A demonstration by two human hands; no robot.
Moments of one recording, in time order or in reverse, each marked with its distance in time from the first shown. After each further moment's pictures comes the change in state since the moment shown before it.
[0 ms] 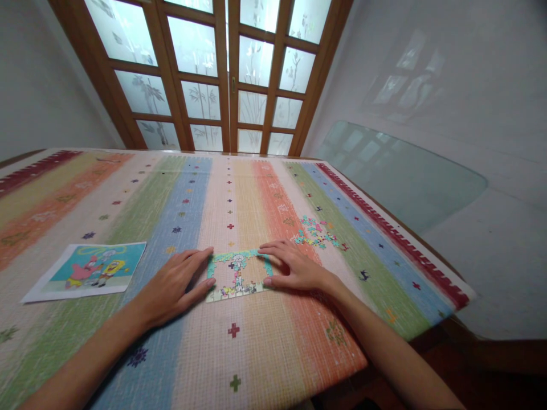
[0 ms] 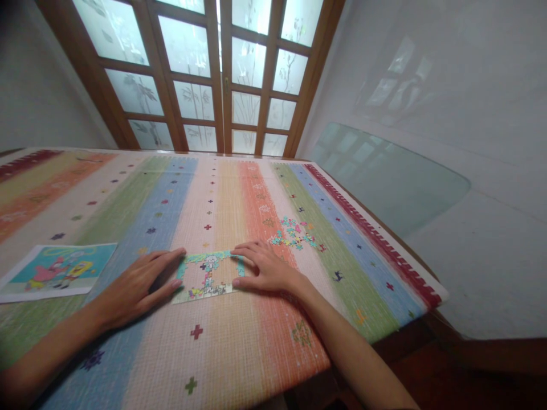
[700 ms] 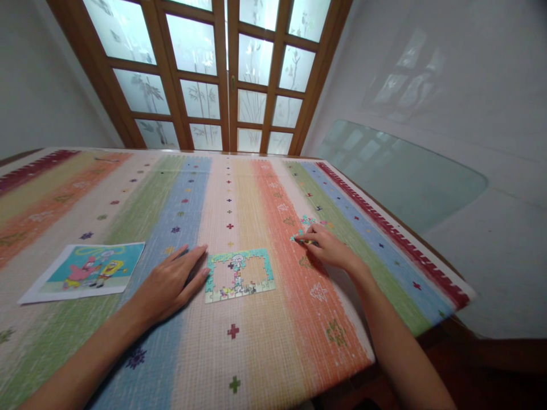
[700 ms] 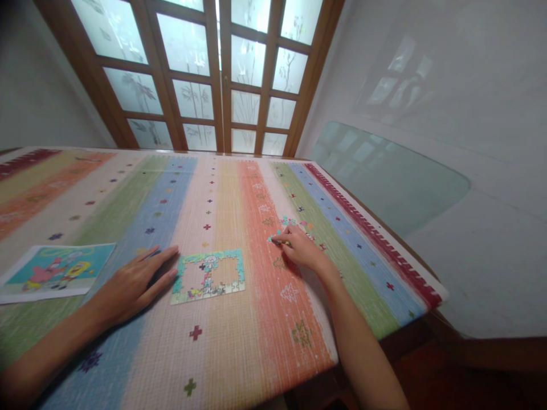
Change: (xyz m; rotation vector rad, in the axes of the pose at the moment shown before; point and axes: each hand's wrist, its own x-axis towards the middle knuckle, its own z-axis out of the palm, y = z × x) left_hand -0.002 -0.009 0.009 0.114 0.060 -0.033; right_hand -0.030 0.066 -0.045 -0.264 0.128 0.297
